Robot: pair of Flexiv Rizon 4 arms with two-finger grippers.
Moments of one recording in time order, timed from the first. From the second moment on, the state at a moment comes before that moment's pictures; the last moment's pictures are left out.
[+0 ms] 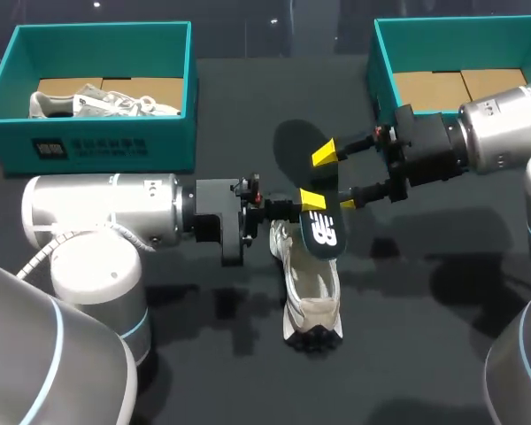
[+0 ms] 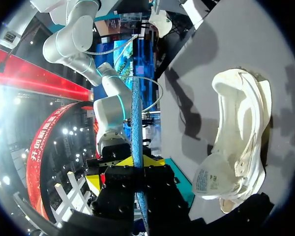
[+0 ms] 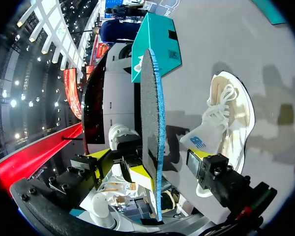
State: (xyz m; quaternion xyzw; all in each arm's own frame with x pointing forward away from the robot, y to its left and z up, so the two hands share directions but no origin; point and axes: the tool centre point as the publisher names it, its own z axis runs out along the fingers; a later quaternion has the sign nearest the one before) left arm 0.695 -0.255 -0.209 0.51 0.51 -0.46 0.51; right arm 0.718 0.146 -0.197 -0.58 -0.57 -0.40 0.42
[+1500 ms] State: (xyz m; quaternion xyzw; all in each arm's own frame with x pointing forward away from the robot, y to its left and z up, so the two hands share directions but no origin) left arm 0.690 -0.265 -0.212 0.52 0.50 -0.46 0.52; right arm 0.726 0.148 -0.206 -0.57 -0.56 -0.42 0.42
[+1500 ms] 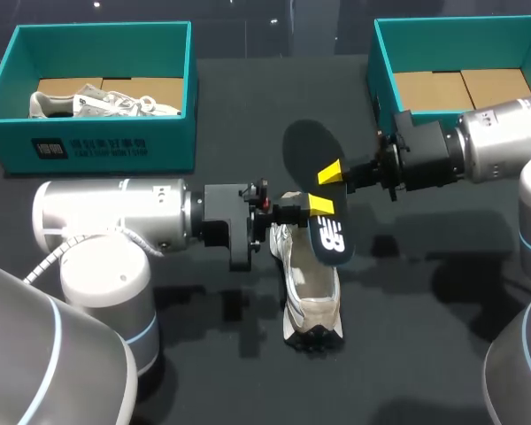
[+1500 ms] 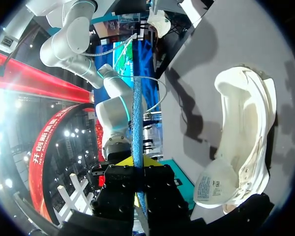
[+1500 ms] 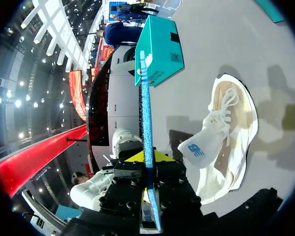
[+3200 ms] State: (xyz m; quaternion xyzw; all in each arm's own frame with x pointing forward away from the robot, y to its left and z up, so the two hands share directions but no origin) left arm 0.736 -0.158 -0.152 0.59 0.63 -0.33 0.38; right arm 0.677 0.158 -0.234 -0.56 -0.52 -0.44 0.47
